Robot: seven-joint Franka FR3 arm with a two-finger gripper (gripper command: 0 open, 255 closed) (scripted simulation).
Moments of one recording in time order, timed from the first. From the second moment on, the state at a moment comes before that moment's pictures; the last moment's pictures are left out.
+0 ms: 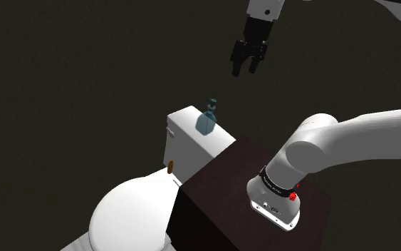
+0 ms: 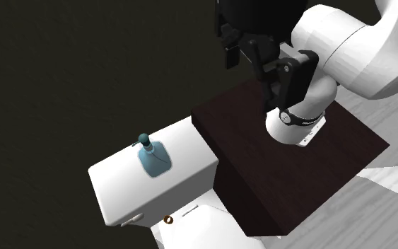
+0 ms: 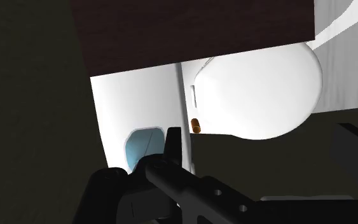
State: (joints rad) arm -0.01 -0.75 -0.01 -2.39 0.02 1.53 0.11
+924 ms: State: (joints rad) arm -0.09 -0.66 -0.03 -2.72 -0.09 2.11 0.12
